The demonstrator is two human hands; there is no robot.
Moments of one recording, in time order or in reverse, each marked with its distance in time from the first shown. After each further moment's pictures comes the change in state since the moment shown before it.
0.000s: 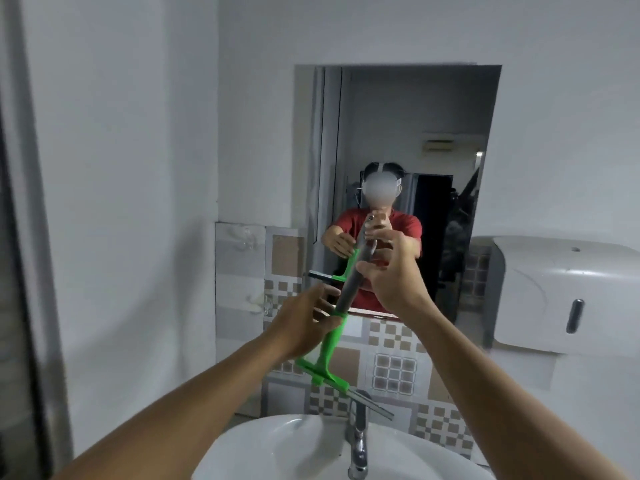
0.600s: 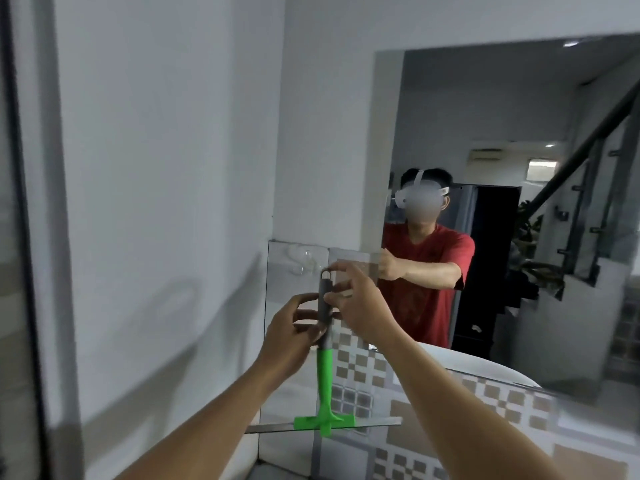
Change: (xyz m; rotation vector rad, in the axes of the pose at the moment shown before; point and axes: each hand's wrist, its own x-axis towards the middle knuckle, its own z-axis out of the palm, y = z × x) left_hand 0.065 -0.172 -0.087 -0.452 0.329 -0.168; right_hand 0.123 0.064 0.214 -0.074 -0.287 0.028
